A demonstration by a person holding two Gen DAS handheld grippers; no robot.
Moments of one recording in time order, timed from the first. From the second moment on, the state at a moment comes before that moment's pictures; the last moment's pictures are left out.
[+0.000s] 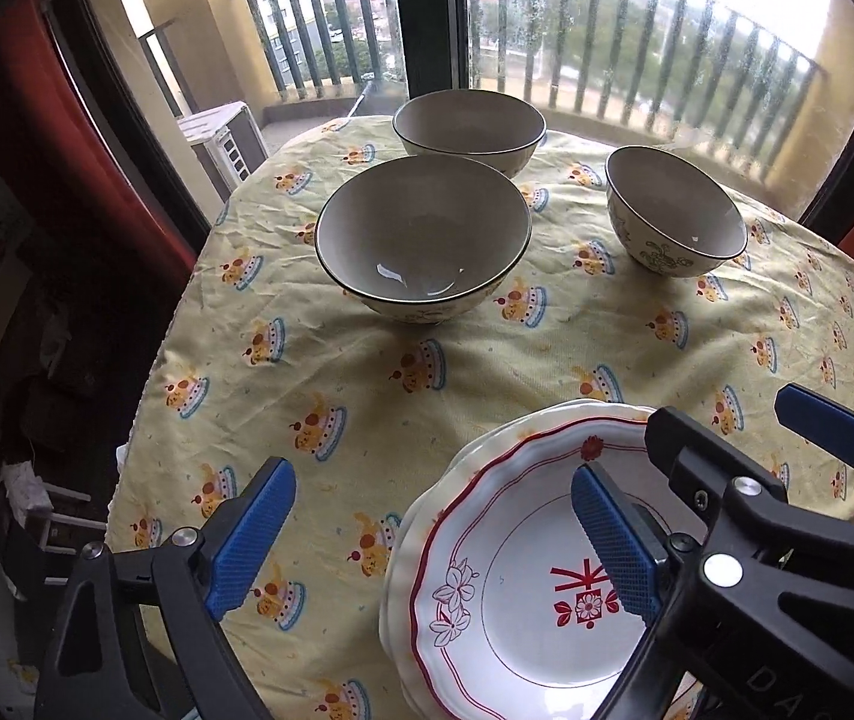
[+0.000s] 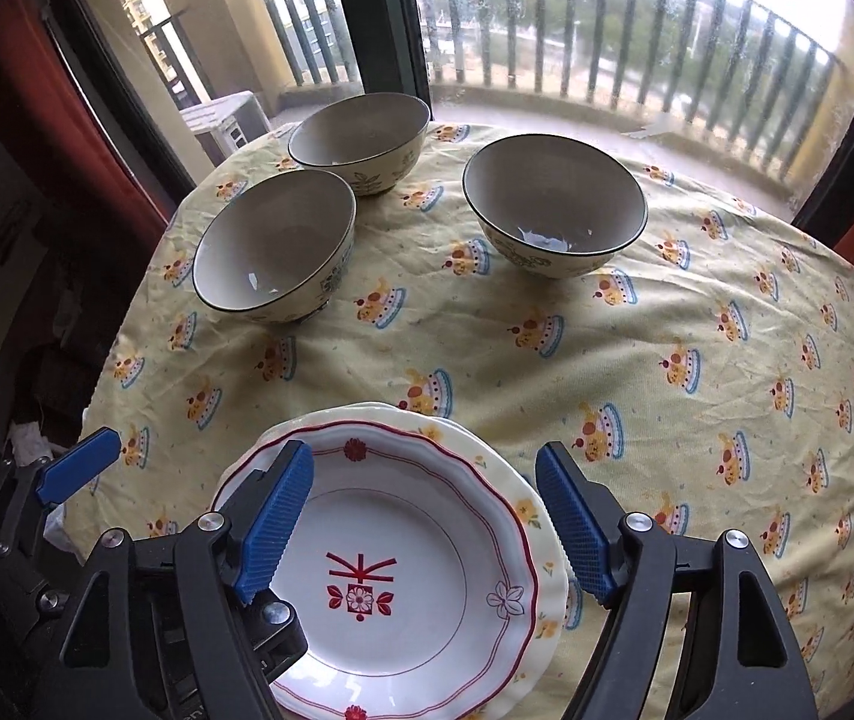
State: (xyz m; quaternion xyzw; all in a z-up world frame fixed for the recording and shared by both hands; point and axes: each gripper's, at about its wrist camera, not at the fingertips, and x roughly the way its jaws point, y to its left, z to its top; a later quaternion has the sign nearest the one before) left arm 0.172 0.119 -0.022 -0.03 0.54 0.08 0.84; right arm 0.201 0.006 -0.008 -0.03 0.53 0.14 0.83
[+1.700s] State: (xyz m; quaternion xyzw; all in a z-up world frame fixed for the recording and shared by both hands) left arm 0.314 0.207 -0.076 0.00 0.52 -0.02 0.85; right arm 0.327 0.104 -0.060 0.05 0.52 0.00 0.85
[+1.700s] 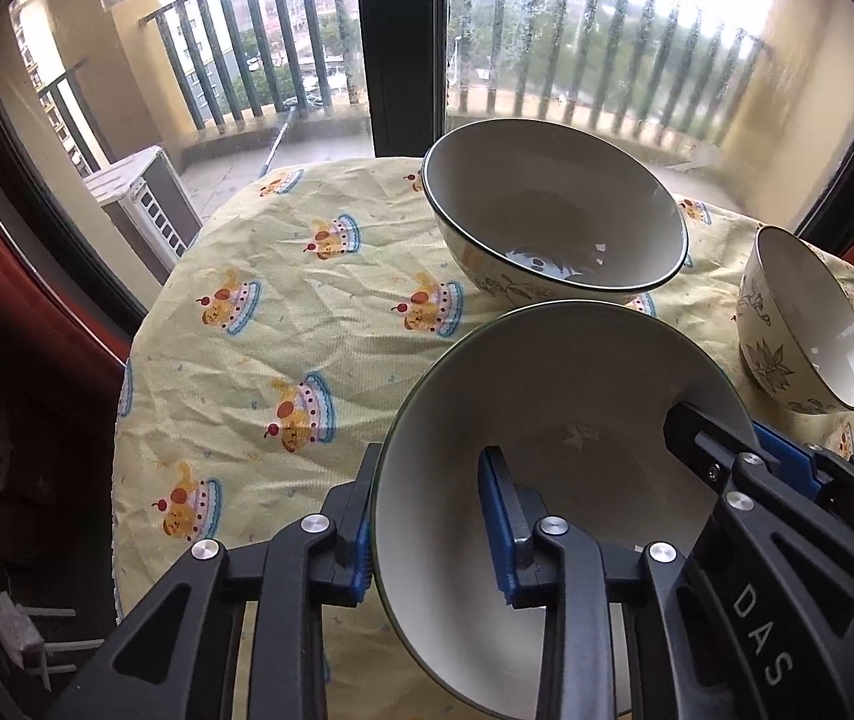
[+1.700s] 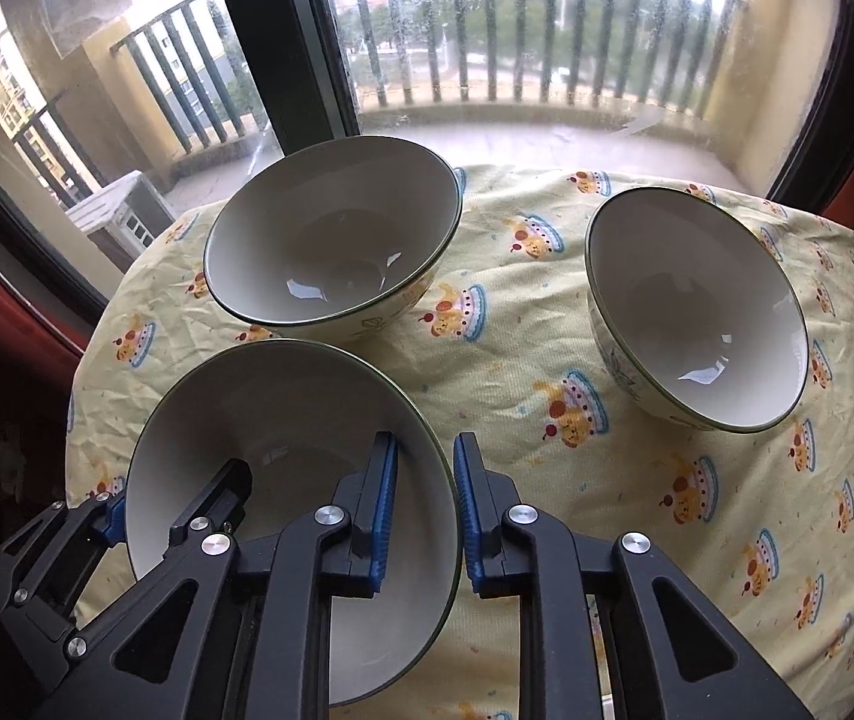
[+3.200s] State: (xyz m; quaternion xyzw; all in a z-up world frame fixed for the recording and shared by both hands) left arm 0.201 0.045 0.005 -0.01 0.49 -0.01 0.87; right arm 0.204 -0.056 0.035 0.03 0.48 0.00 0.88
